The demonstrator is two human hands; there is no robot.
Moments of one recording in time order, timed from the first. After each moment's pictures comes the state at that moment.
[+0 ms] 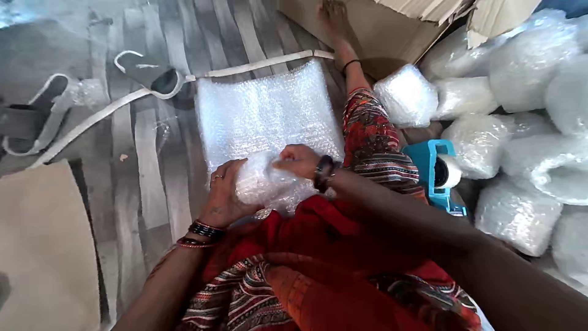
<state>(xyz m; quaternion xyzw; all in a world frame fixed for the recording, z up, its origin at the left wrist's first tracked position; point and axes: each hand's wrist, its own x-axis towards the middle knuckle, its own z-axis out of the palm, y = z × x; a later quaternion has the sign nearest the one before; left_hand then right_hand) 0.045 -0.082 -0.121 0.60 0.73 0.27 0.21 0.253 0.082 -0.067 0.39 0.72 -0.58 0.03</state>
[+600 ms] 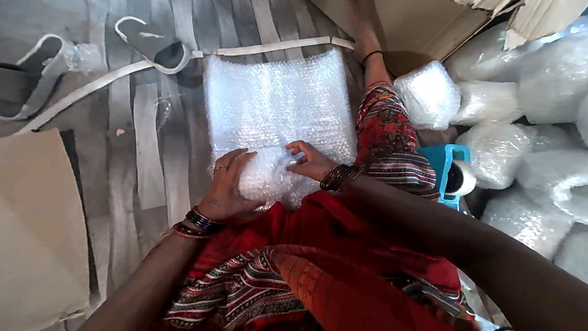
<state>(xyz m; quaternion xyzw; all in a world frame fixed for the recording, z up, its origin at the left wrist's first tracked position) 0.035 -0.091 -0.139 0.66 0.66 0.30 0.18 0.254 0.069 -0.105 0.40 0.66 -0.64 0.02</state>
